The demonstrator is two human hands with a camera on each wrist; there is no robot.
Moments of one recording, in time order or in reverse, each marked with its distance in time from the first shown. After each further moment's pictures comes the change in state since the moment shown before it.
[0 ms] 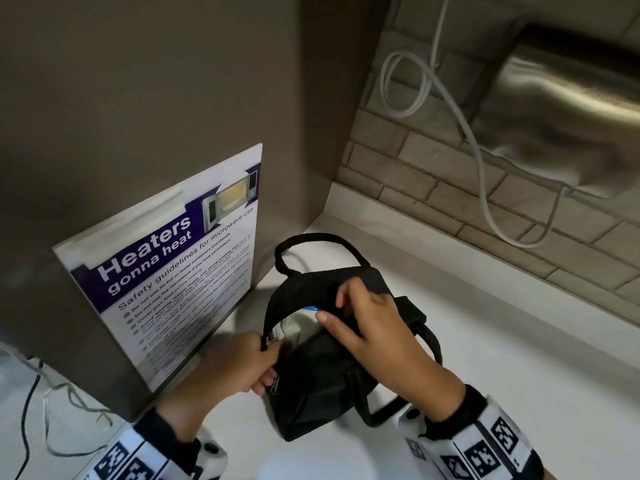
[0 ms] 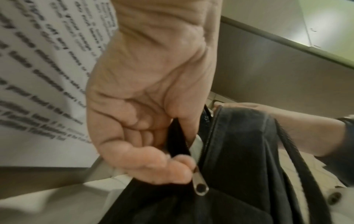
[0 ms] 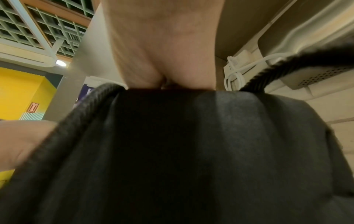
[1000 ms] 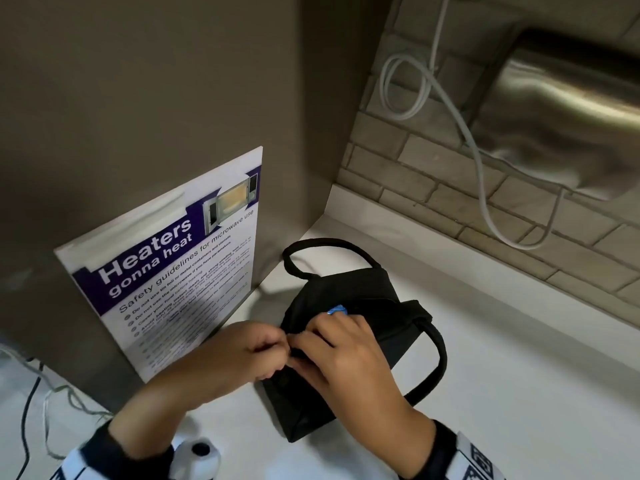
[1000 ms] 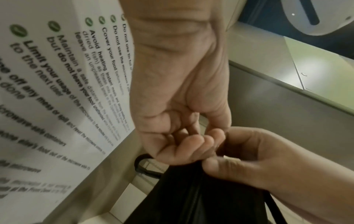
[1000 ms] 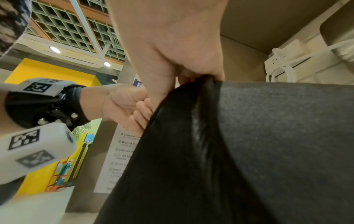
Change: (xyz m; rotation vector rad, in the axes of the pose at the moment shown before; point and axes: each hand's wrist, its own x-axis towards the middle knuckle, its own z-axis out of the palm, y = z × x) left_hand -0.043 0.024 -0.035 0.001 -0.153 0.425; right_hand -0.018 -0.028 0.035 -0.324 0.170 -0.279
